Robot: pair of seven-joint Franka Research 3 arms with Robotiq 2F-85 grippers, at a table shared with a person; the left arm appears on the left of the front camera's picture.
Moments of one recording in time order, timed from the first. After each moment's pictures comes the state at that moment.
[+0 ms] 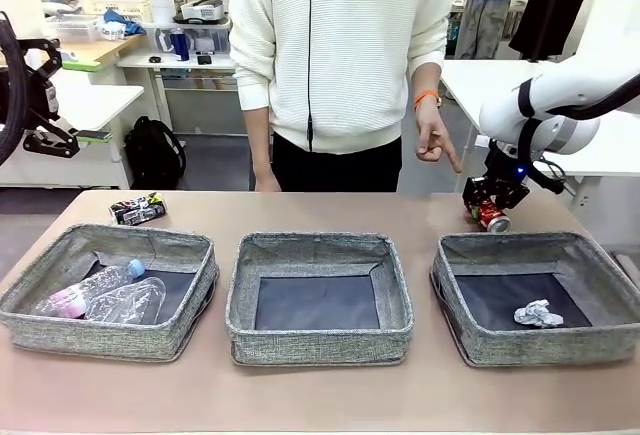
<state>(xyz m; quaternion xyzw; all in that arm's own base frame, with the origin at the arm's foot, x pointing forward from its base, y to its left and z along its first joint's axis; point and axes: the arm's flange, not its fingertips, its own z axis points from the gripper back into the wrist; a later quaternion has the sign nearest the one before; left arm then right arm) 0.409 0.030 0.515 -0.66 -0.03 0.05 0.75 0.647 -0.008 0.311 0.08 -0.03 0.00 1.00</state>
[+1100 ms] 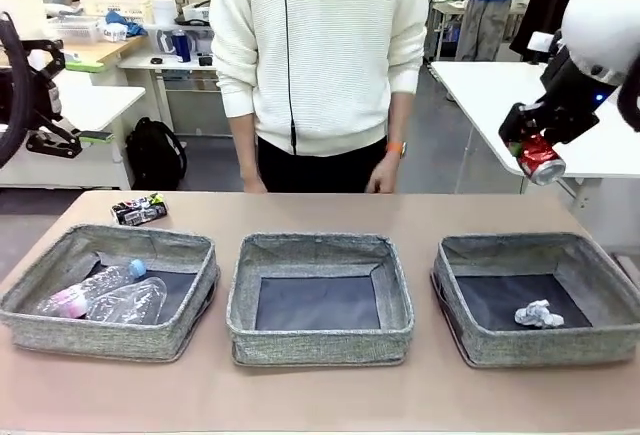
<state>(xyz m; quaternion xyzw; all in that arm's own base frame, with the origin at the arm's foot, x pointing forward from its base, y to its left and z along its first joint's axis) 0.409 0.030 0.515 -0.66 -0.03 0.05 0.75 0.450 0.038 0.529 0.07 -0.19 0.05 0.98</state>
